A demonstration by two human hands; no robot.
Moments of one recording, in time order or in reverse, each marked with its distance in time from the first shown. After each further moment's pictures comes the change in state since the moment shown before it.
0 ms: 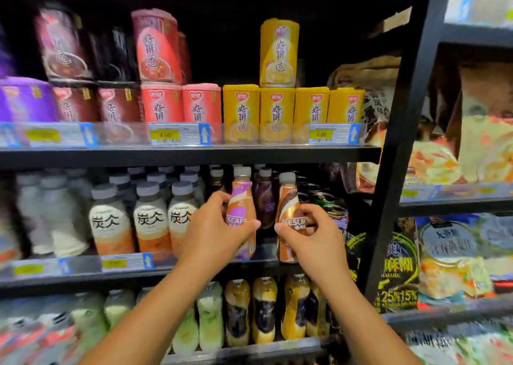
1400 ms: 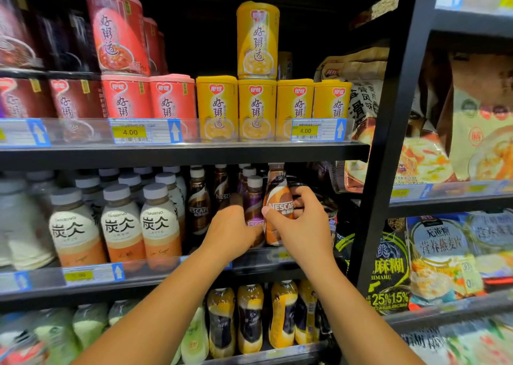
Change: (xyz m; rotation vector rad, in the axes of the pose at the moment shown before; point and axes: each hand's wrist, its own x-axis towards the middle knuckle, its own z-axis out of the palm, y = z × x) left_hand 0.050 0.002 0.083 0.280 -0.257 -0.051; right_hand 0.048 0.014 0.006 -0.045 0.080 -0.036
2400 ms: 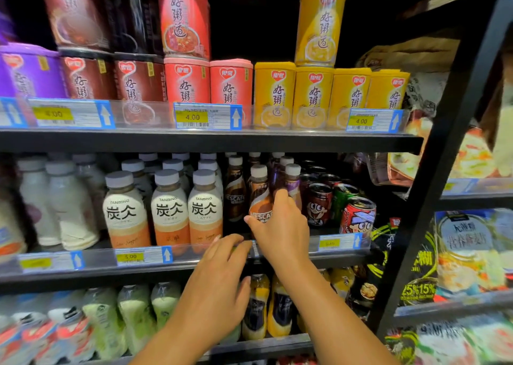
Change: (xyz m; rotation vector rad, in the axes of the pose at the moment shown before) left_hand -0.114 -0.121 -0.033 0.166 0.046 0.438; right_hand -0.040 -0.044 0.108 -0.543 -0.066 -0.064
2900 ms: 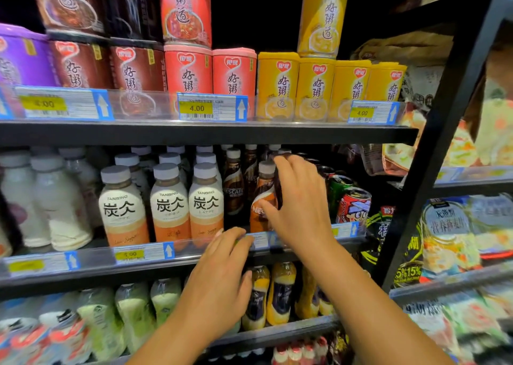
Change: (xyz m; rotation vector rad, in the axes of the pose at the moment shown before) left_hand -0.003 -0.013 0.002 -0.035 -0.005 0.046; right_hand 0.007 0.002 -0.034 -0.262 0.238 -0.366
